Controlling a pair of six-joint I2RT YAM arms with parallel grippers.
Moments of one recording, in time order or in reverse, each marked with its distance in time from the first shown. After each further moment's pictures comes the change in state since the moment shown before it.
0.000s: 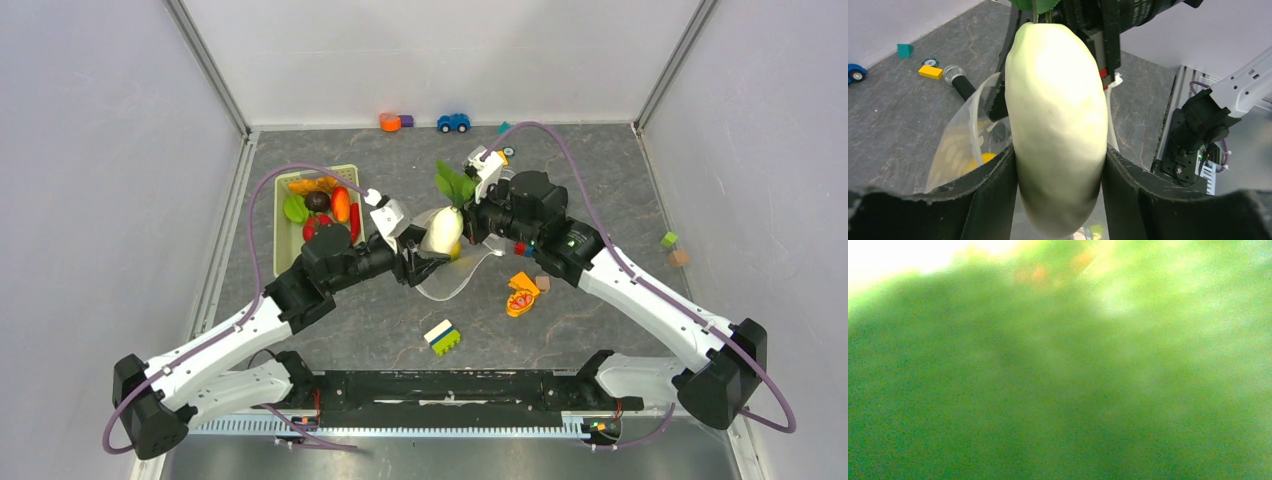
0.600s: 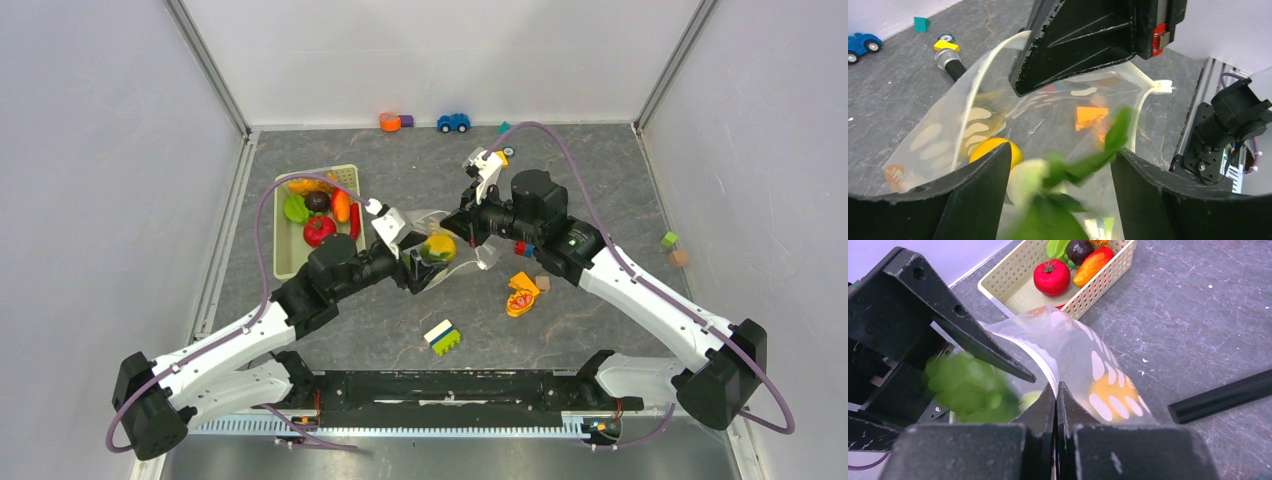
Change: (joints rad) left arm 0.000 -0.002 -0.107 0.066 -0.087 0.004; right arm -0.021 0.000 -0.004 0.000 -0.114 0.046
